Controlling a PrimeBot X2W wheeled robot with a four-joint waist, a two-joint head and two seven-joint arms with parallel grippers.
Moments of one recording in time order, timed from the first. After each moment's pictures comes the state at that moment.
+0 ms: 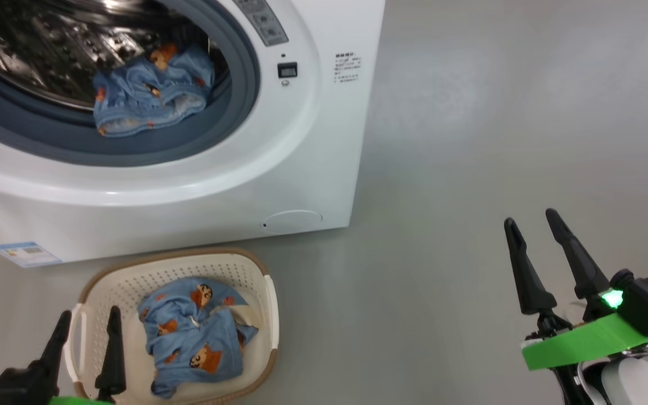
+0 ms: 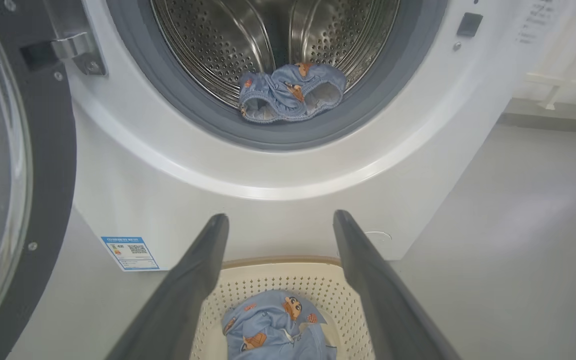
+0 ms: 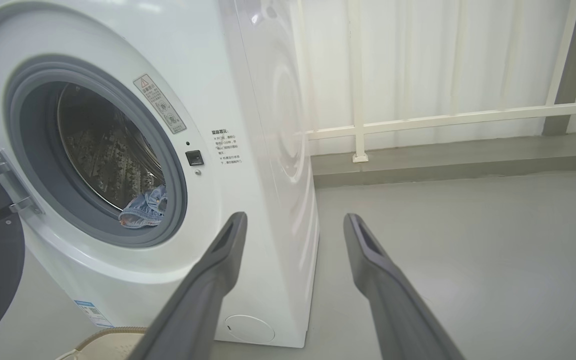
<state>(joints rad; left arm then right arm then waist) -0.06 0.14 0.10 0.34 -0.24 -0.13 -0.26 -0.09 -0.21 0.15 0.06 0.41 0.13 -0.25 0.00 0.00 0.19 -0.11</state>
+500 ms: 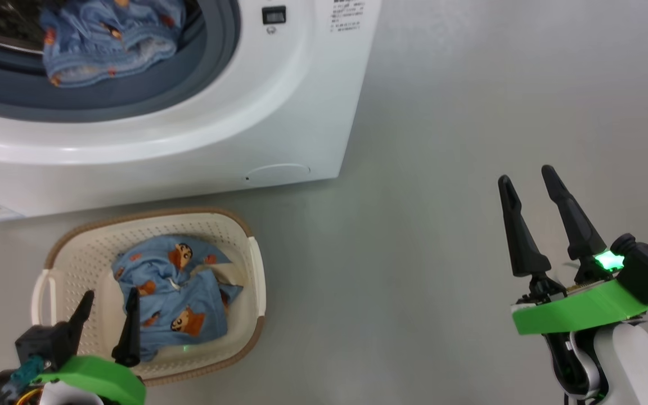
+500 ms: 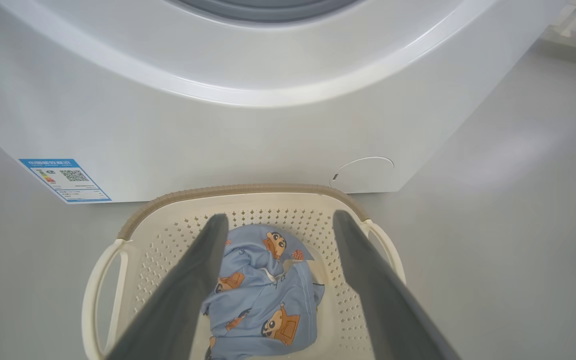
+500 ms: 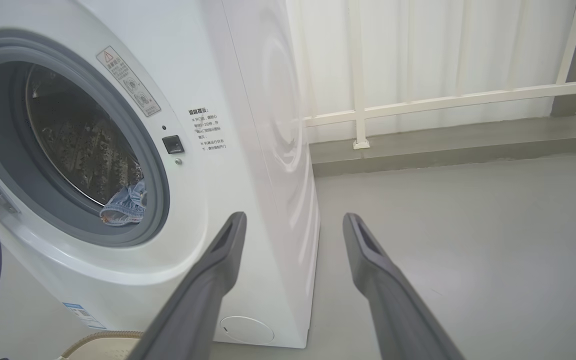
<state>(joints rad) -0.28 0.17 0.00 0.65 -0.26 -0.13 -0.26 -0.20 -0.17 0.15 0.04 0.41 0.13 -0.25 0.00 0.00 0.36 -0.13</state>
